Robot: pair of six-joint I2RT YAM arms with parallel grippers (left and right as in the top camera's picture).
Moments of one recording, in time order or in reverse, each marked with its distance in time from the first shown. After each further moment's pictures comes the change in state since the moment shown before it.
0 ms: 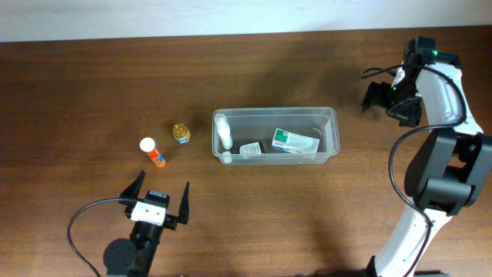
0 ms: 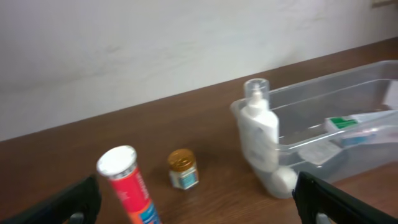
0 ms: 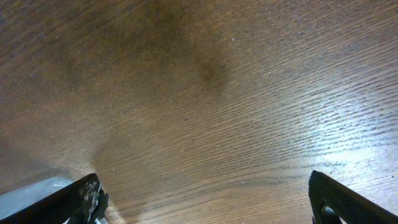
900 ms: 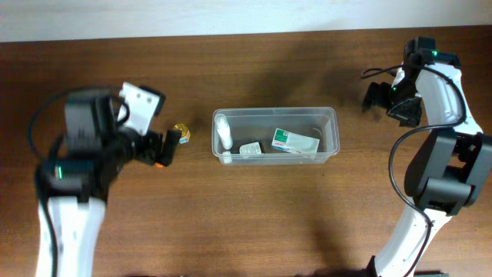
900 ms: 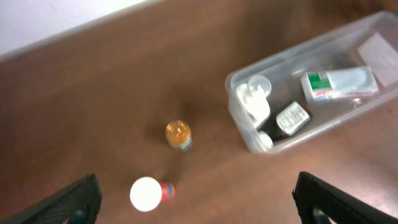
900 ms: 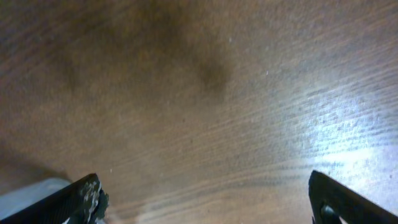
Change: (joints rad) left arm 0.040 1.213 1.313 -0.904 0.069 0.152; right arm 0.000 0.000 -0.004 0.003 0.007 0.001
